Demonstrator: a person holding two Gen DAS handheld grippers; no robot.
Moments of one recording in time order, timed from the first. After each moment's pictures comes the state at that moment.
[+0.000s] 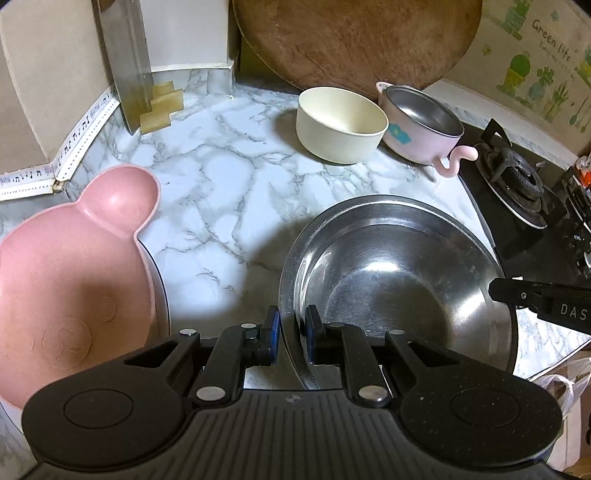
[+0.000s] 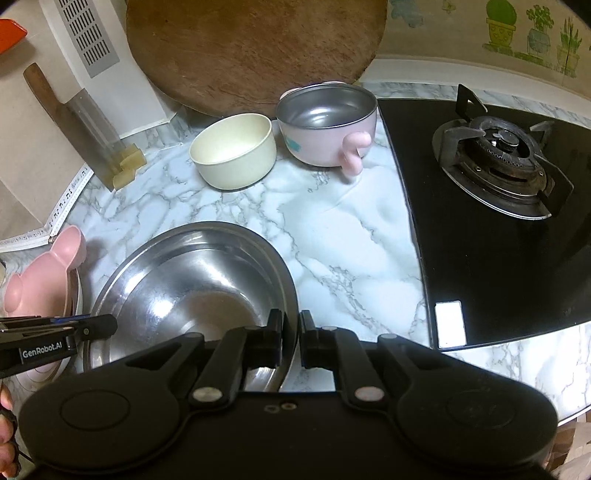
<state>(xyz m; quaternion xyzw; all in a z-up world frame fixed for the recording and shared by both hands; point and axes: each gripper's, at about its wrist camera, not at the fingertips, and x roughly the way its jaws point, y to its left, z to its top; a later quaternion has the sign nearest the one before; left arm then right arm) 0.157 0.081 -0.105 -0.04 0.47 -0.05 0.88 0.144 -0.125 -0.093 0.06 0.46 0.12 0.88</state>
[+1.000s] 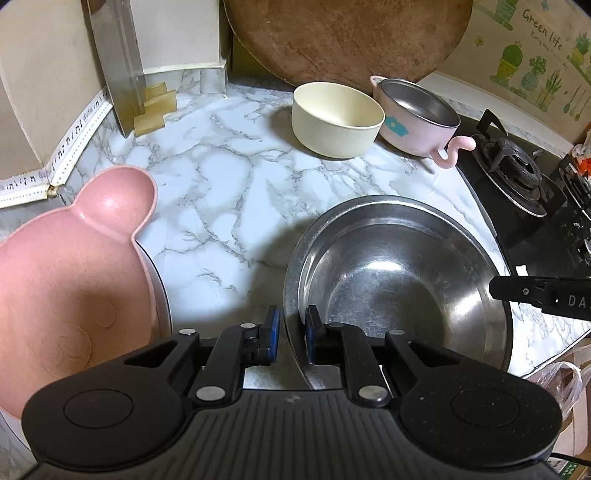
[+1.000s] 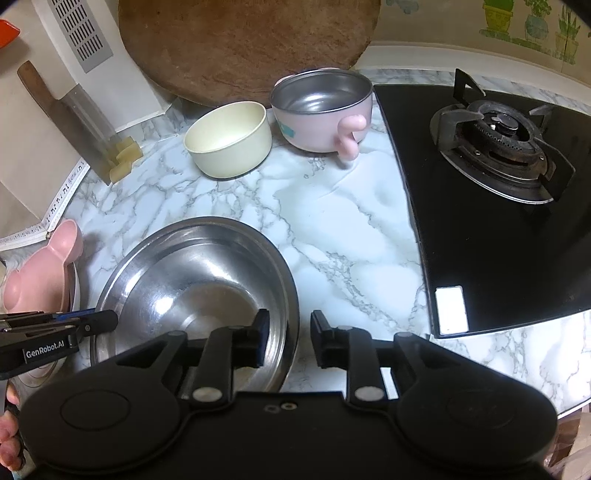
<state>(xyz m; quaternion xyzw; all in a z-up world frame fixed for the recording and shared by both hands) 0.157 0.084 -0.110 -0.02 0.46 -0.06 0.88 0.143 -0.129 -0.099 0.07 0.48 0.11 0.87</state>
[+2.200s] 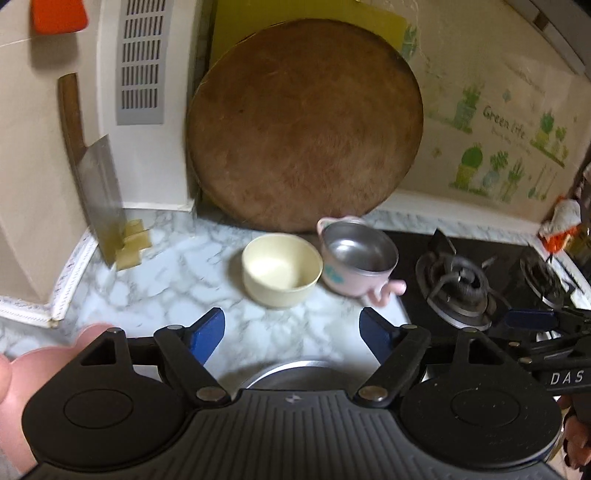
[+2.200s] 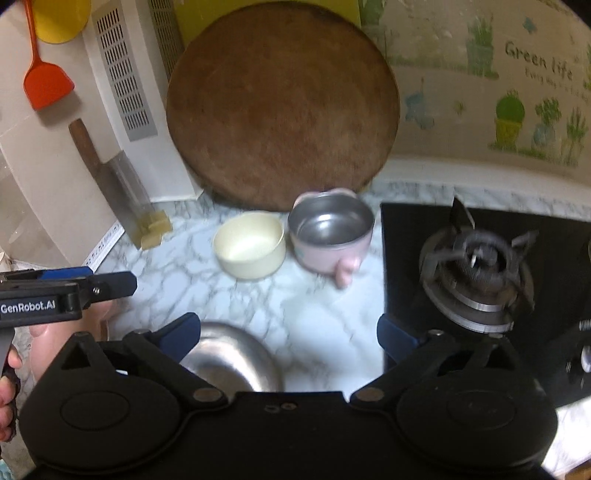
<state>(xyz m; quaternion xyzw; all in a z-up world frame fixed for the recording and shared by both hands) 0.176 0.035 0.002 -0.05 0.33 -0.07 0.94 0.153 -0.155 -0.006 0.02 0.37 0.15 0.92</state>
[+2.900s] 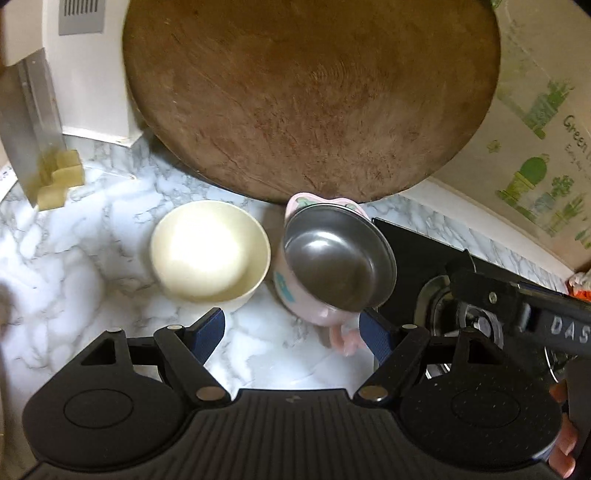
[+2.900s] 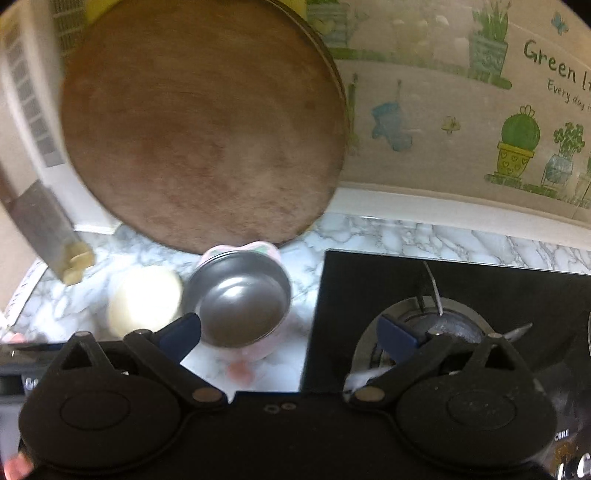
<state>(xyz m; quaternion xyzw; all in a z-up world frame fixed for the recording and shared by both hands) 0.315 -0.045 -0.049 -0.15 0.44 0.00 0.89 0.321 -0.211 -0.009 -0.01 0.39 0.14 0.91</state>
